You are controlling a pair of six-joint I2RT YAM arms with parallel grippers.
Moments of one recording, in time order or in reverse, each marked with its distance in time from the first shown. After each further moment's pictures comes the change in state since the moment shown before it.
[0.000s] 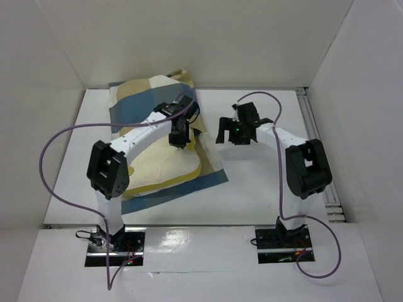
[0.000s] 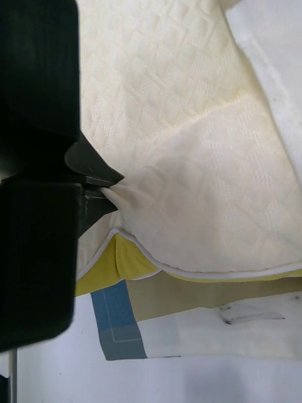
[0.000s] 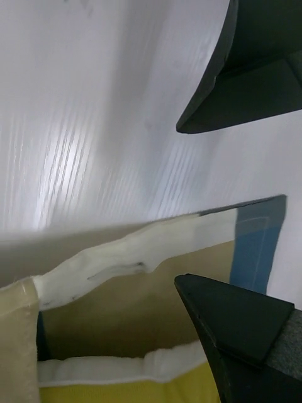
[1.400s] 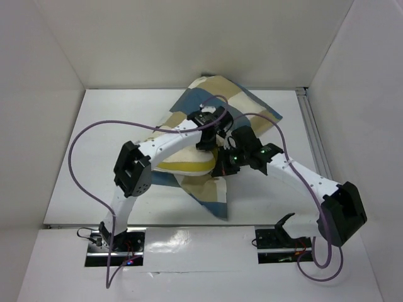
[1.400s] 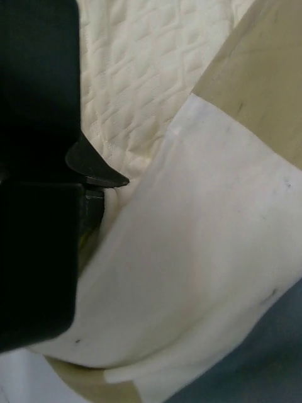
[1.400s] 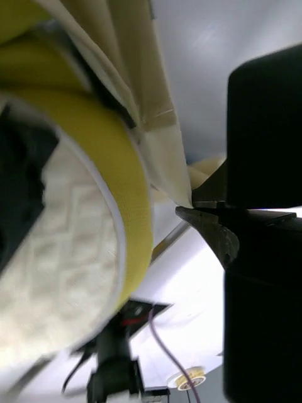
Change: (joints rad) left arm -0.195 0.151 0.252 -0.021 -0.204 -0.179; right arm 0.293 -0.481 -0.264 -0.092 -0.269 0.103
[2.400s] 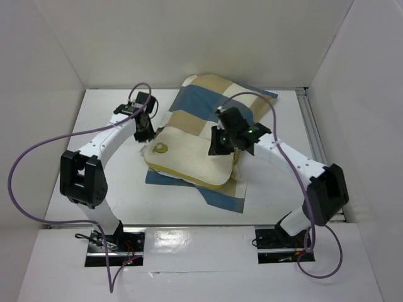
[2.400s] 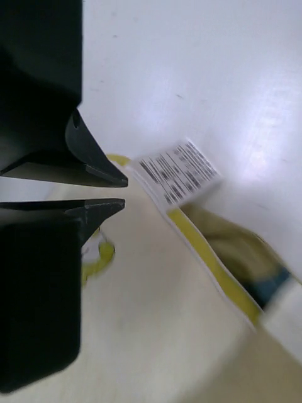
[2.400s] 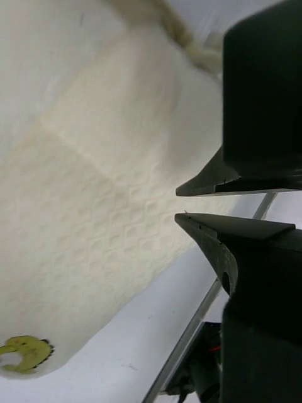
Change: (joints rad) left arm 0.482 -0.386 -0.437 0.145 0.117 0.172; right arm -0.003 0.173 0.317 -0.202 0.373 0.055
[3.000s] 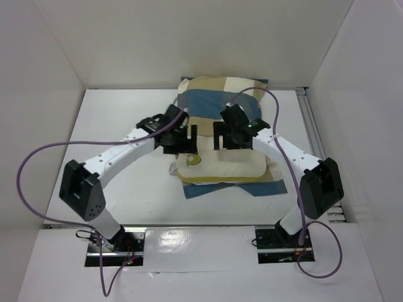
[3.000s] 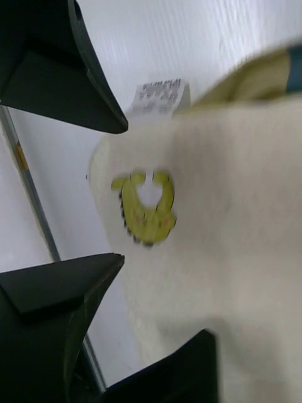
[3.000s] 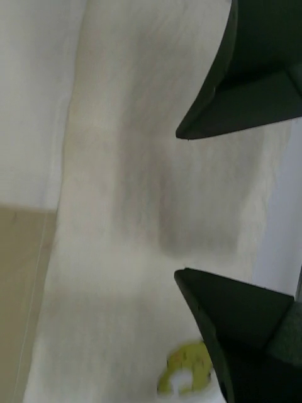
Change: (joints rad) left arm -0.345 -0.055 -0.122 0.117 0.304 0.040; right arm -0.047 0.117 0.003 -0.043 0.279 -0.050
